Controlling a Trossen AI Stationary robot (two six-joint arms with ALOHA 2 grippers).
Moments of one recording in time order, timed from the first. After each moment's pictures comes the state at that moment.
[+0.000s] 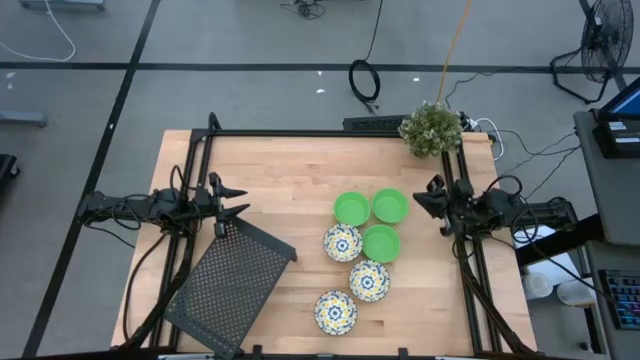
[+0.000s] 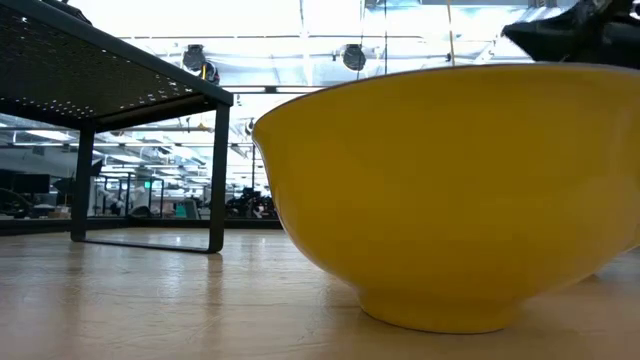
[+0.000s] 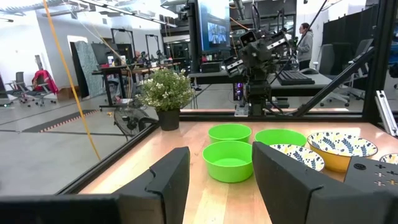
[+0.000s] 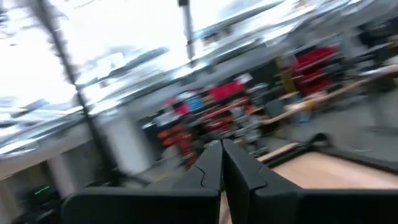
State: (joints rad) left arm -0.10 0.03 0.02 0.11 -0.30 0.09; right arm 0.09 0.01 0.02 0.37 0.25 0.37
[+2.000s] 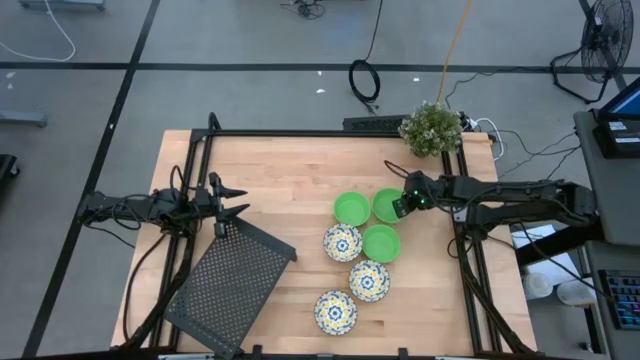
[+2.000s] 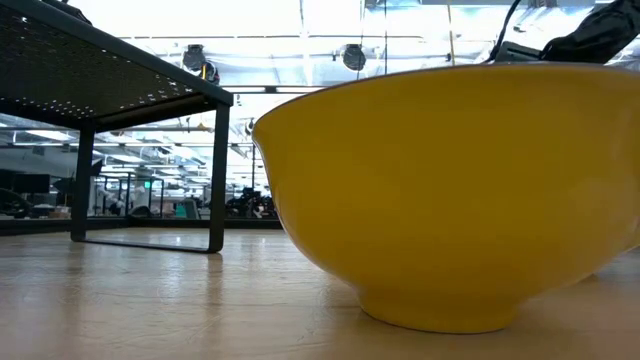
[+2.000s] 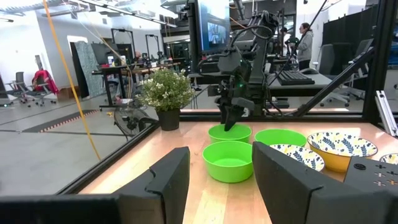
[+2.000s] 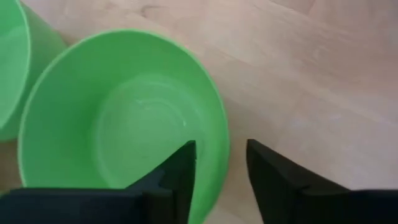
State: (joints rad) left arm -0.10 0.03 0.02 0.11 -0.30 0.09; right arm -0.33 1.02 0.42 -0.49 0.14 0.75
